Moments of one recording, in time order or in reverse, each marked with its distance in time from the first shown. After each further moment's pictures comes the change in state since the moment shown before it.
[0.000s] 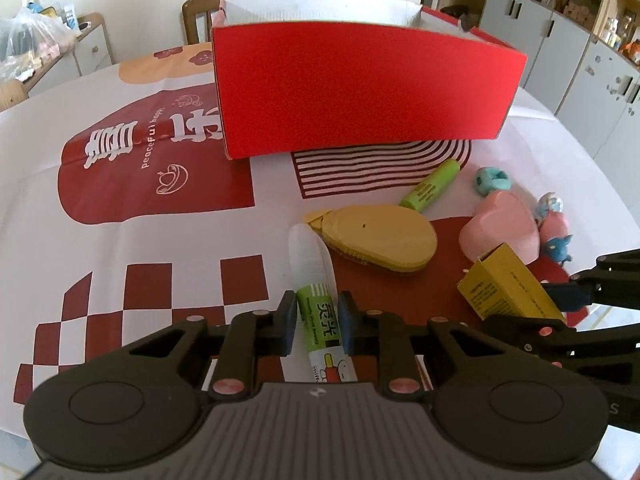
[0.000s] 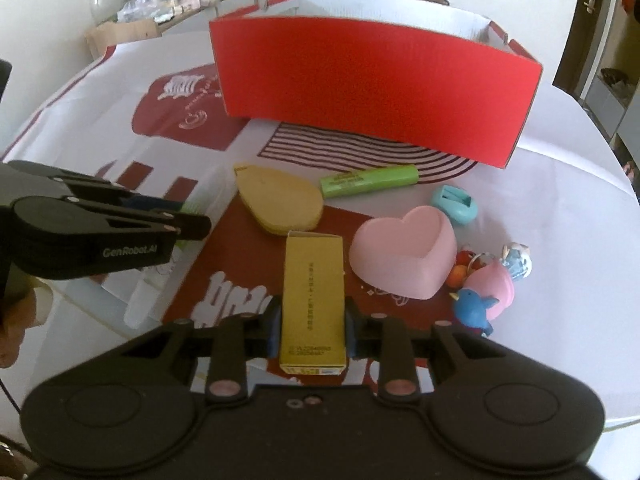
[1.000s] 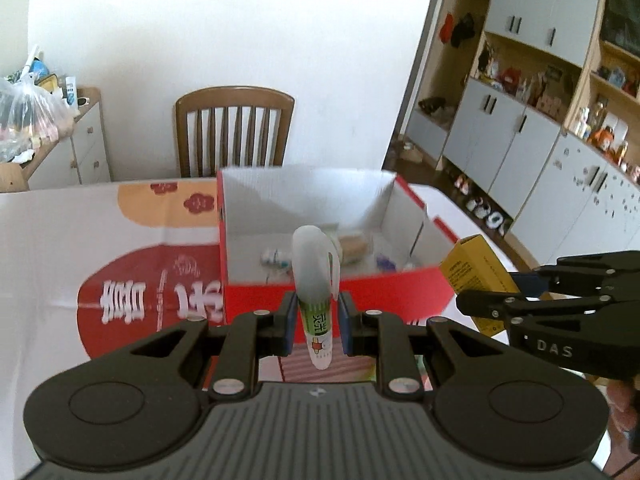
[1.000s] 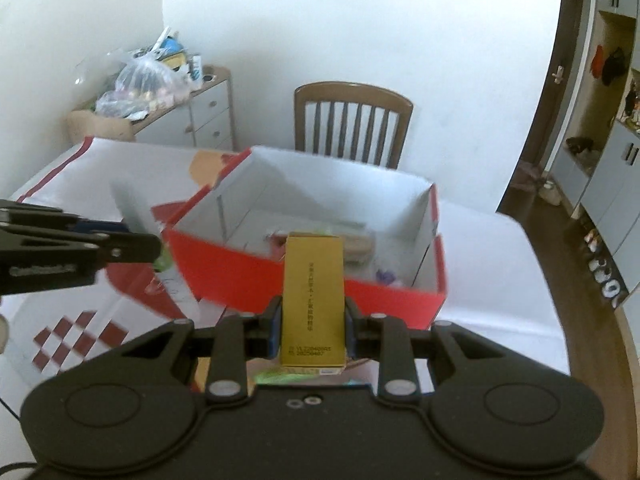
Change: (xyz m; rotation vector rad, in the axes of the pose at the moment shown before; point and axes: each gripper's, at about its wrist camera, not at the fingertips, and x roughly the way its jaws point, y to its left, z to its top) left arm -0.088 0.013 0.115 -0.062 -0.253 -0.099; right arm -0.069 -0.036 0.122 -0.037 -0.225 -0.110
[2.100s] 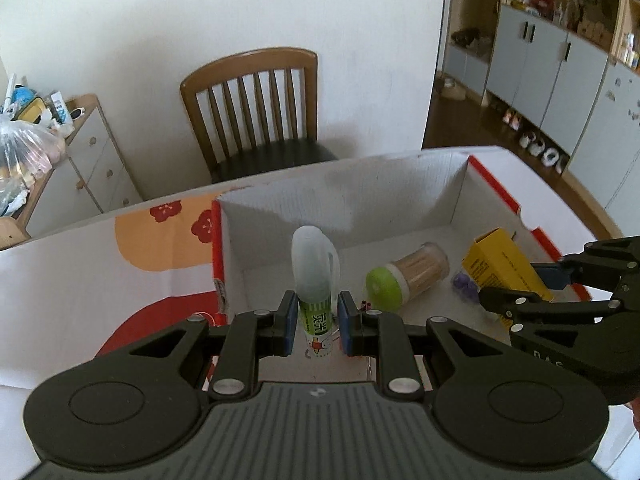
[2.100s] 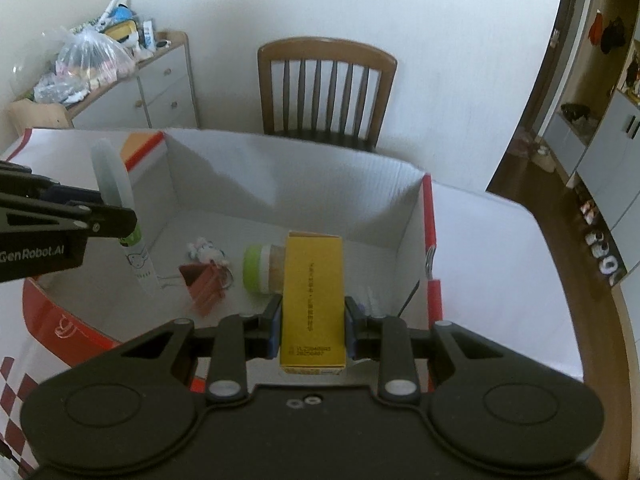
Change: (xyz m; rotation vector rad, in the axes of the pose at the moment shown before) left arm 0.138 -0.008 0.070 0.144 0.184 0.177; right arm 0.118 -0.042 0.034 0.034 0.138 -0.040
